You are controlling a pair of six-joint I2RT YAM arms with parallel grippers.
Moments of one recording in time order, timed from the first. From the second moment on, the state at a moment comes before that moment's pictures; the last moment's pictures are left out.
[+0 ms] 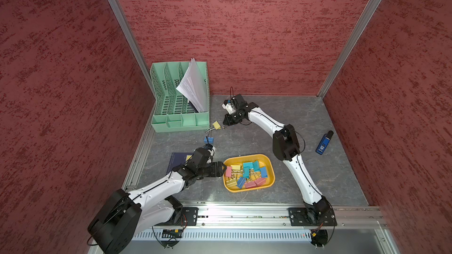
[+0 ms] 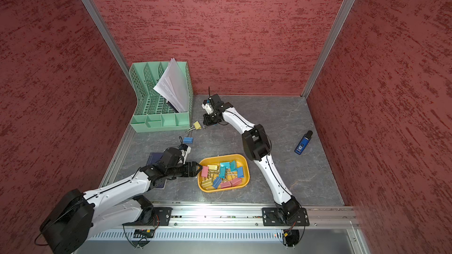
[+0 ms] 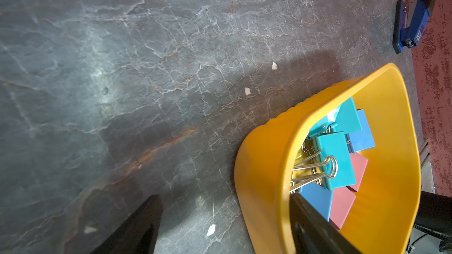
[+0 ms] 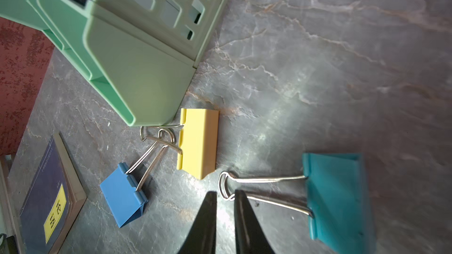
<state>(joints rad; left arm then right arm) -0.61 1.08 0.37 -0.14 0.21 -0.61 0.56 2.61 2.39 -0.77 -0.42 0.18</state>
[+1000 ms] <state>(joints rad) -0.61 1.08 0.37 -0.14 0.21 -0.61 0.59 2.62 2.37 -0.85 -0.28 0.22</state>
